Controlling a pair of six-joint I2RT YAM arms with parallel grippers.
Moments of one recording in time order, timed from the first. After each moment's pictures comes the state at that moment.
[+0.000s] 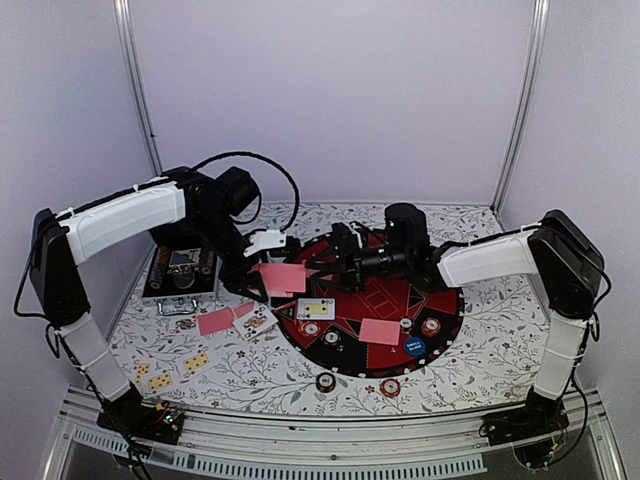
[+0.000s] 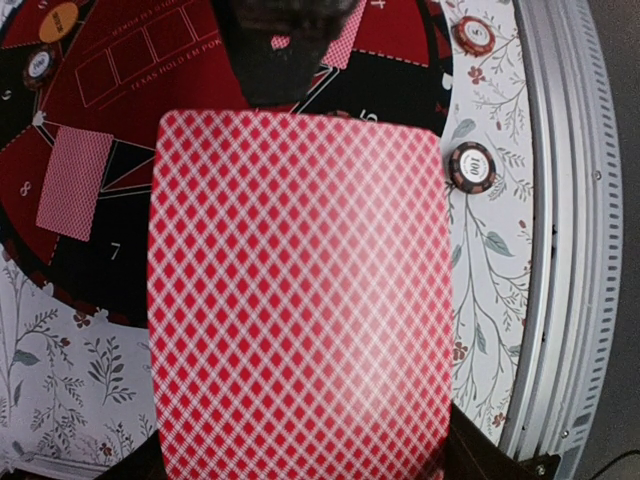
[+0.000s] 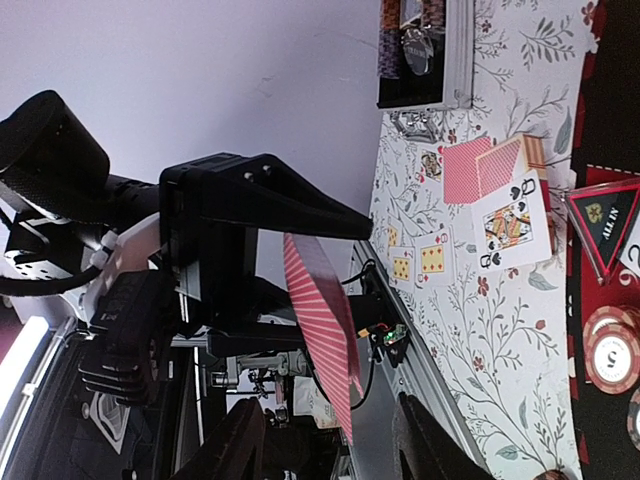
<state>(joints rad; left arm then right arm) -0.63 1.71 1.52 -1.12 0.39 0.81 0.77 1.89 1.10 0.57 -0.85 1.31</state>
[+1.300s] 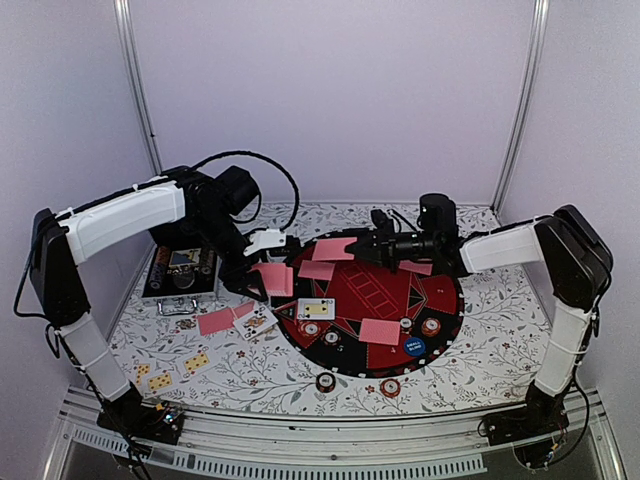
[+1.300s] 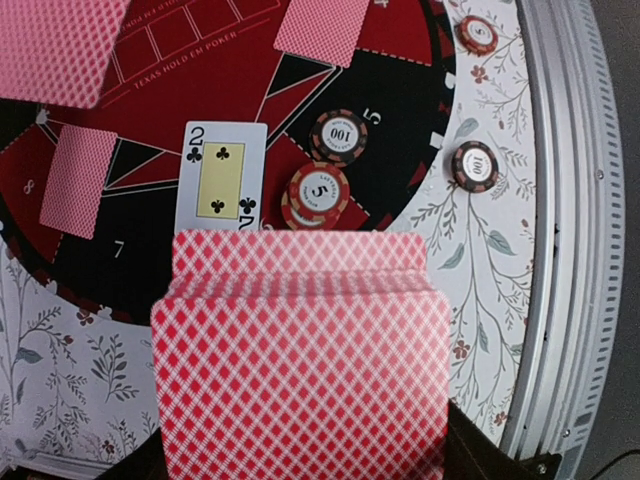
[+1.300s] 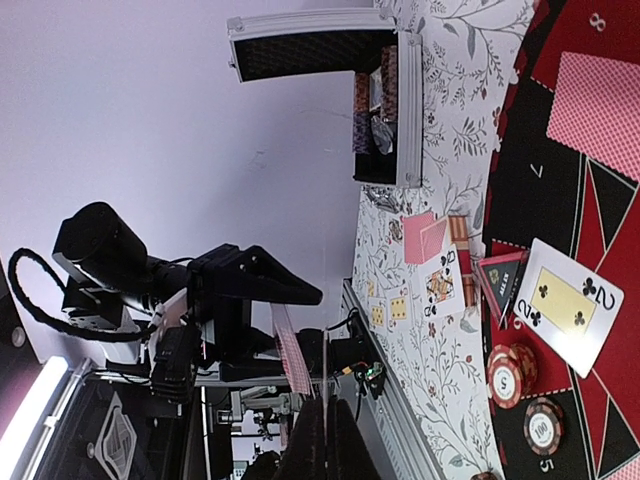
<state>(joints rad) -0.63 1.71 1.52 -1.12 0.38 0.81 0.55 1.87 1.05 0.58 -0.94 1.29</state>
